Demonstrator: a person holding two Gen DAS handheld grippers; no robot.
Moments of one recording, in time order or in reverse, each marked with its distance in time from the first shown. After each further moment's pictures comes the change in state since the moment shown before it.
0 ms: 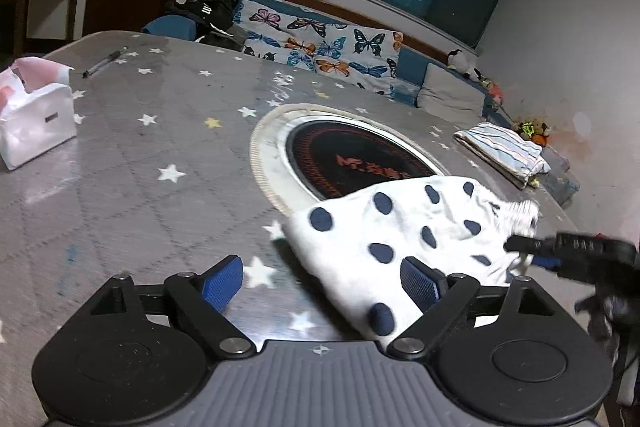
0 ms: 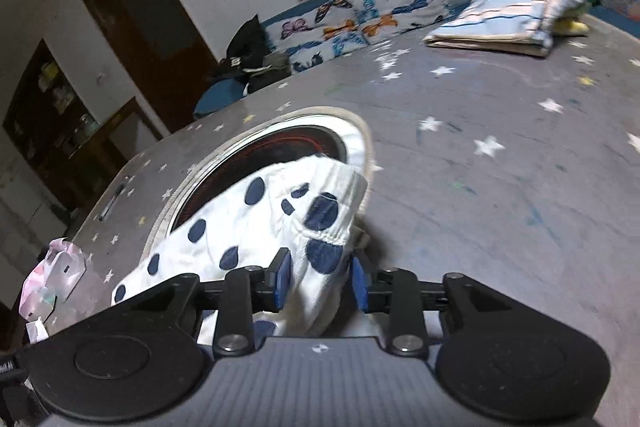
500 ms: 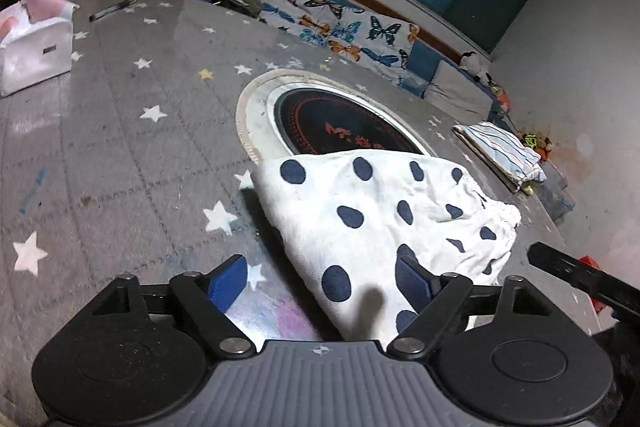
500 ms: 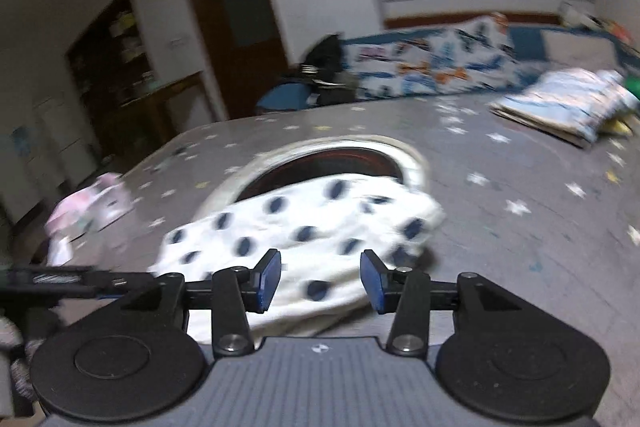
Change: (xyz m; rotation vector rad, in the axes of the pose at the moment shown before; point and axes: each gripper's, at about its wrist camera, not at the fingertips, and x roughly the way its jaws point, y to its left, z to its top) left arm 0.007 -0.012 -0.018 -0.135 0.056 -0.004; right arm -0.043 0.045 -0.012 -0.372 -0.045 0.146
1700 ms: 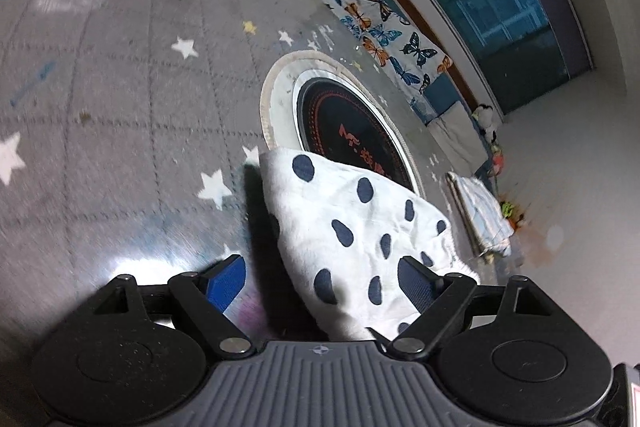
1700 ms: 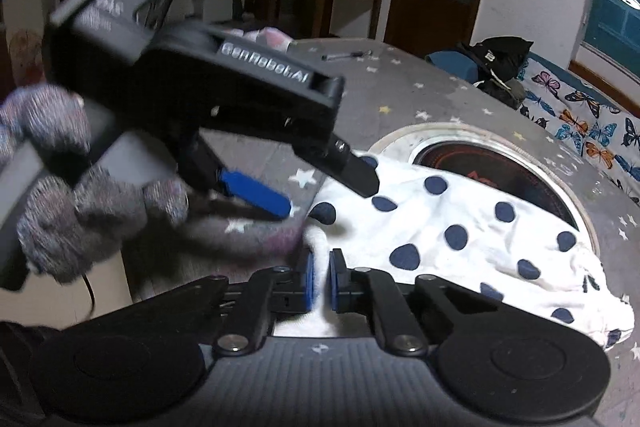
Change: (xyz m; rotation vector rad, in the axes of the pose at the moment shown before) left arm 0.008 0.027 0.012 -0.425 0.072 -0.140; right arm 0.048 0.130 -0.022 -0.540 0.197 0.217
